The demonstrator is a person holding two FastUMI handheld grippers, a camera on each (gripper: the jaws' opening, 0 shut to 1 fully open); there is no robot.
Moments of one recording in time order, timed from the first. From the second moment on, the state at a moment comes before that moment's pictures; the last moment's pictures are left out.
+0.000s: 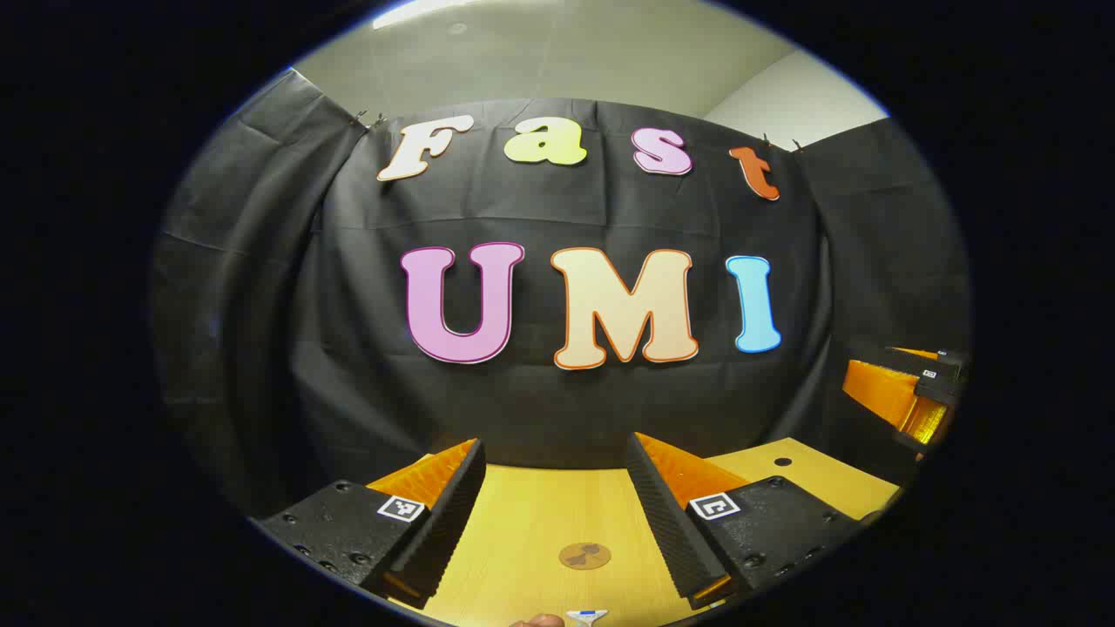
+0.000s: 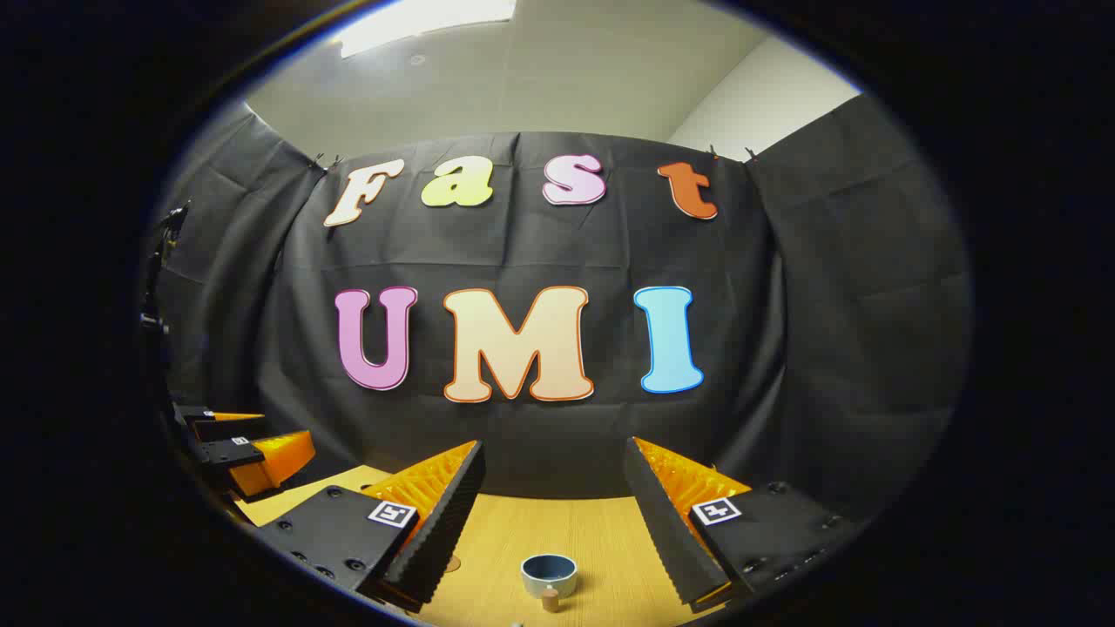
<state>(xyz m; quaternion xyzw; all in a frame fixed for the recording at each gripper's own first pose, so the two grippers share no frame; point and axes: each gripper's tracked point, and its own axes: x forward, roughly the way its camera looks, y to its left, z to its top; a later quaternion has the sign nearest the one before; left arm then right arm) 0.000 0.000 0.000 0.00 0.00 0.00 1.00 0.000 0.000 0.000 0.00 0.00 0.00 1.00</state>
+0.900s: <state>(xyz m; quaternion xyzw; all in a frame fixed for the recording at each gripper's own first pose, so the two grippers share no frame) -0.007 0.028 -0.007 0.00 0.00 0.03 1.00 0.006 0.005 -0.005 0.00 0.01 0.00 1.00</state>
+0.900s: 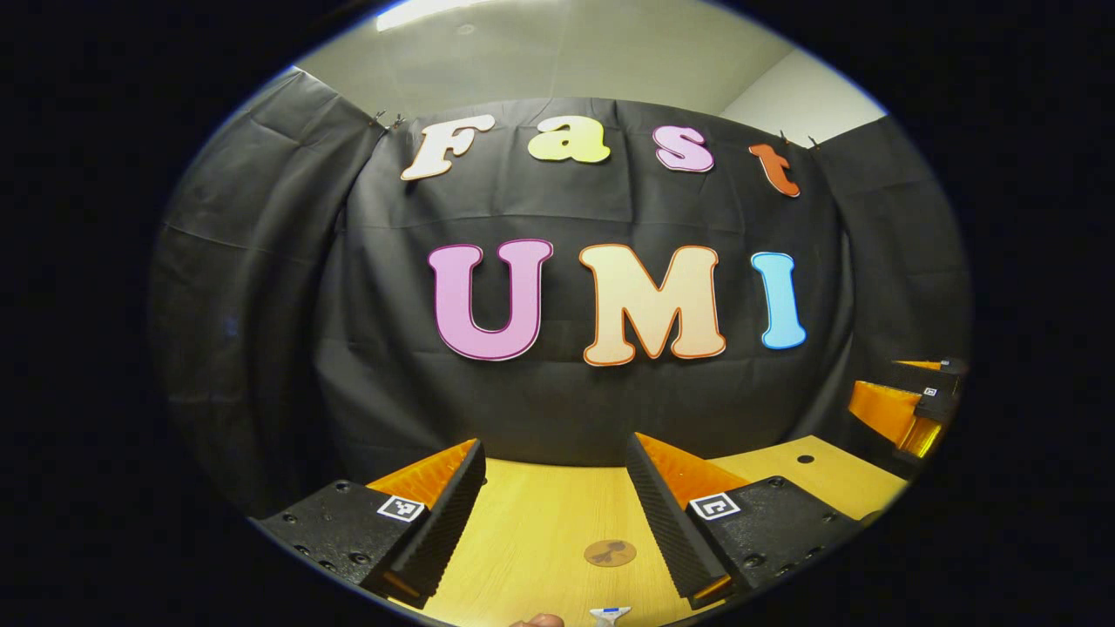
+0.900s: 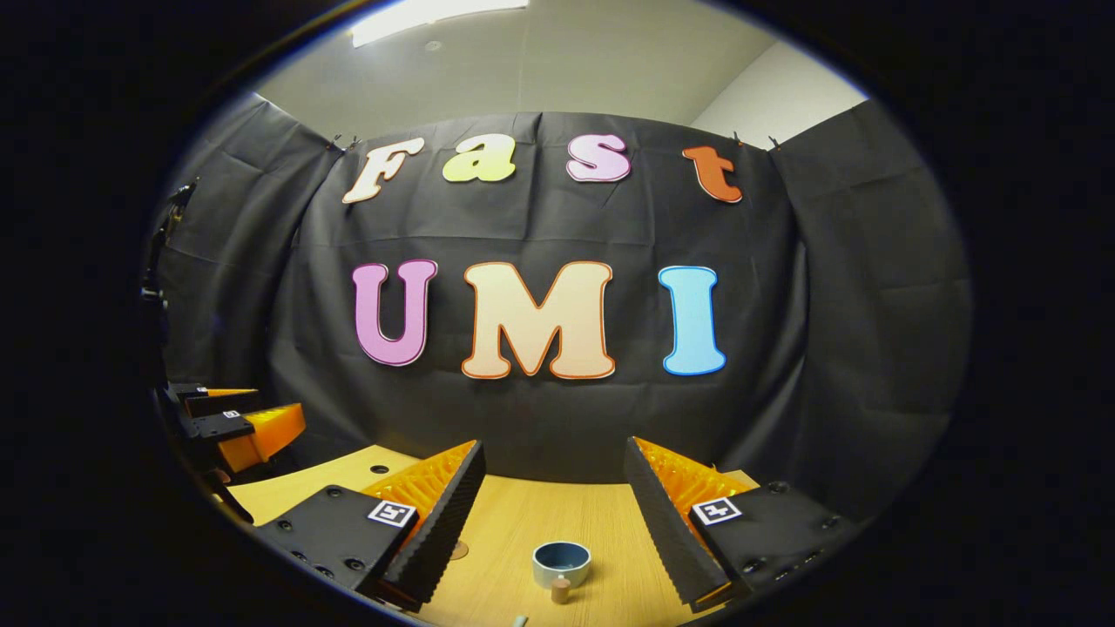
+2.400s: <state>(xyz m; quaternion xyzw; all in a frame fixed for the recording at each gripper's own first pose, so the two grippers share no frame) -0.015 0.073 -0.025 0.01 0.02 0.08 1.00 -0.038 0.042 -0.315 0.02 0.45 0.06 0.89</state>
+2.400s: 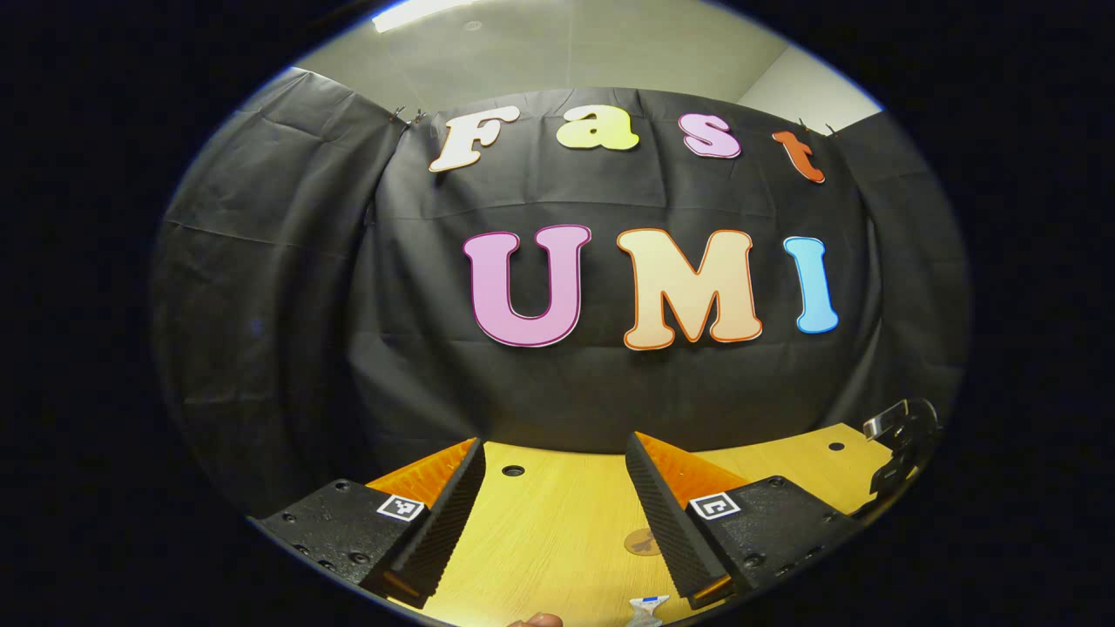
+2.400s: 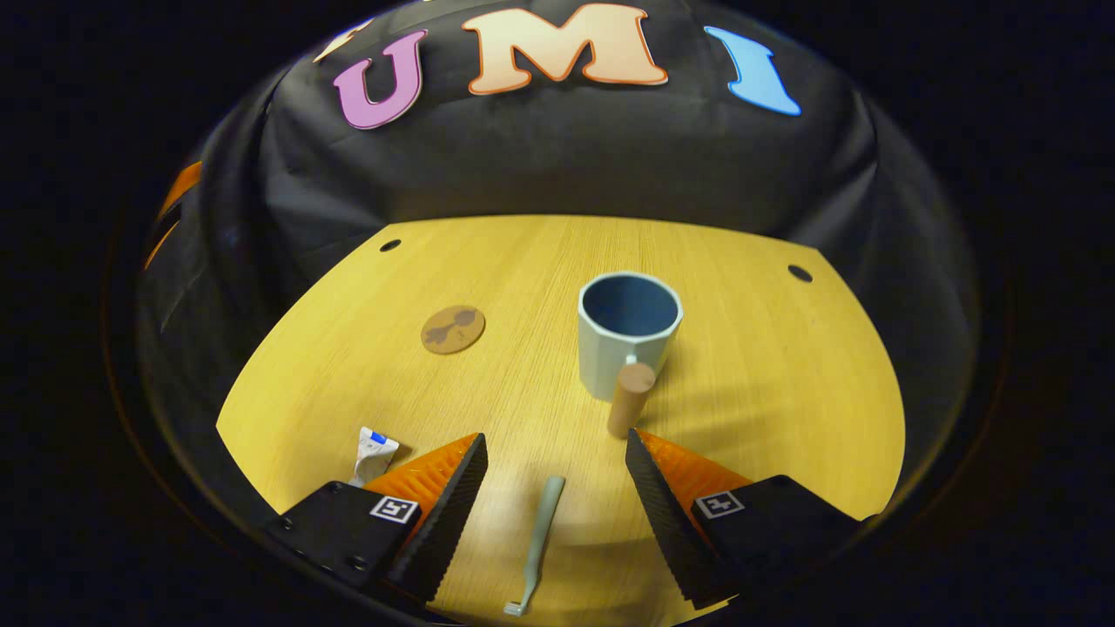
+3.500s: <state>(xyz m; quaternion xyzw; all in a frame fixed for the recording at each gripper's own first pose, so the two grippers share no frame) -0.019 0.078 -0.047 0.02 0.04 0.07 1.00 -0.084 0.046 -0.375 -0.06 0.63 0.07 0.77</state>
